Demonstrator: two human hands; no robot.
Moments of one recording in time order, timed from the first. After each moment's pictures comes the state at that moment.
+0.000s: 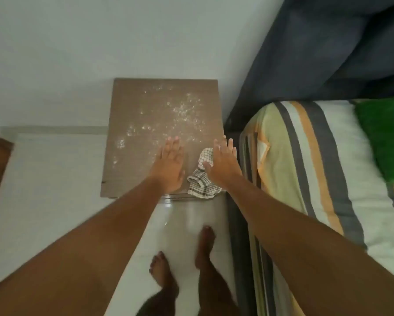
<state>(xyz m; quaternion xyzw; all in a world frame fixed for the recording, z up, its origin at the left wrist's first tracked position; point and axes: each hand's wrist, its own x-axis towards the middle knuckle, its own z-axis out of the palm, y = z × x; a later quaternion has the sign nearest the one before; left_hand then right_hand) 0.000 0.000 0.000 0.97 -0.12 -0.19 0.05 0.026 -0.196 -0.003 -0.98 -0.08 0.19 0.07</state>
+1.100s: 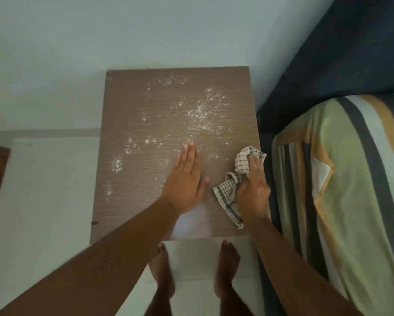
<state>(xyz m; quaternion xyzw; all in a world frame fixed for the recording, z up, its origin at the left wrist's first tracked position) 0.082 0.018 -0.118 0.97 -0.13 -0.14 0.16 0.071 -0.175 -0.145 -0.94 0.05 -0.13 0.32</state>
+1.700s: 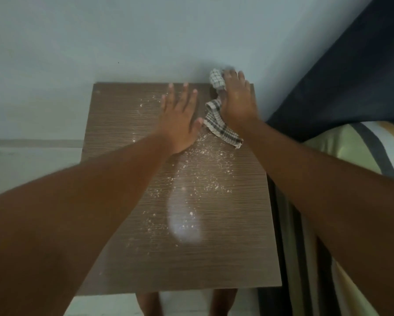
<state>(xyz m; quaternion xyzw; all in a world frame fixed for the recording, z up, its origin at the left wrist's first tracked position) 0.289 0.043 -0.112 0.99 -0.10 -0.08 0.09 0.348 -0.130 -0.101 -0.97 -0.10 0.00 0.23</state>
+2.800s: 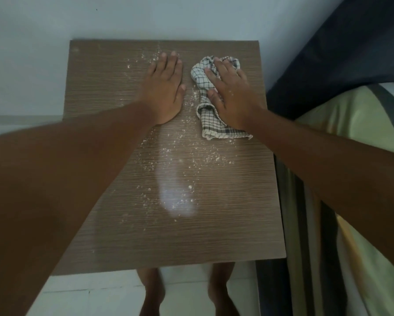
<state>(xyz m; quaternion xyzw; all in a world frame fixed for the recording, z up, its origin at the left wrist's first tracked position) 0.291 0.071 -0.148 0.99 -0.14 -0.07 0.06 0.301 -0.151 -0.151 -0.96 -0.26 0.03 0.12</state>
